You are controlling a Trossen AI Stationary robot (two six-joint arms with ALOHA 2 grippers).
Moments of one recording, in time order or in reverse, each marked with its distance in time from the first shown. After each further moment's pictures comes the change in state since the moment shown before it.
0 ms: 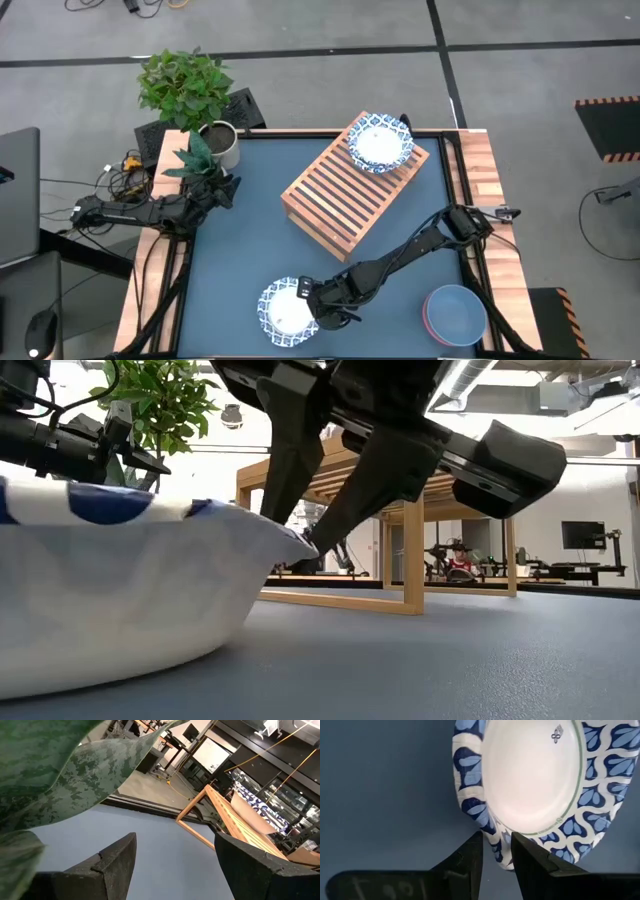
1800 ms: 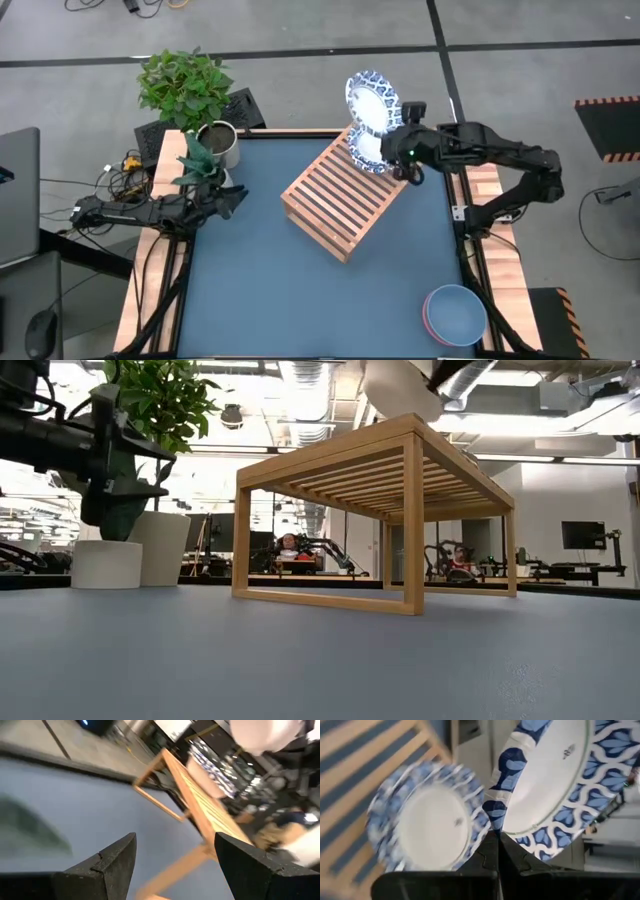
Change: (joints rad) left arm 0.000 0.000 0.000 0.018 0.307 -0.085; right arm -0.541 -0.798 0.020 -0.671 0.553 0.506
